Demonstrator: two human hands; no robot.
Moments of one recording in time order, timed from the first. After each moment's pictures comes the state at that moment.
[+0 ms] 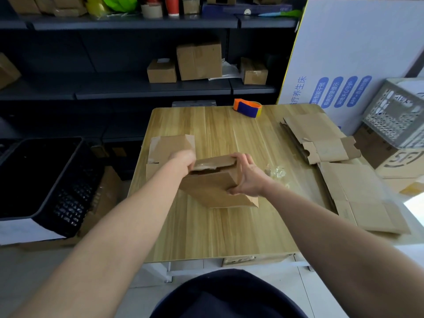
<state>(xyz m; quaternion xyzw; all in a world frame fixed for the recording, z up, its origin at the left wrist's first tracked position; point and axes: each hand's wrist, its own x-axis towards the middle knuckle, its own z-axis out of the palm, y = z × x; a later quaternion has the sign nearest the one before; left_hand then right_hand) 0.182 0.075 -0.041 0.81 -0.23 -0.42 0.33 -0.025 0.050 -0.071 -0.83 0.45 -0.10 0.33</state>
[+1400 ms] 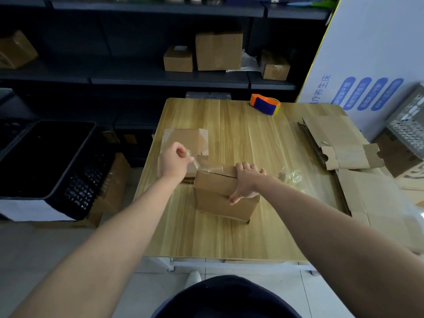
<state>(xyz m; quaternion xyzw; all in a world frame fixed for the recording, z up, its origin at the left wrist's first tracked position) 0.225 0.107 -0.072 0.80 -0.40 -0.18 0.41 0.032 0.039 -0.075 -0.84 0.47 0.19 0.17</state>
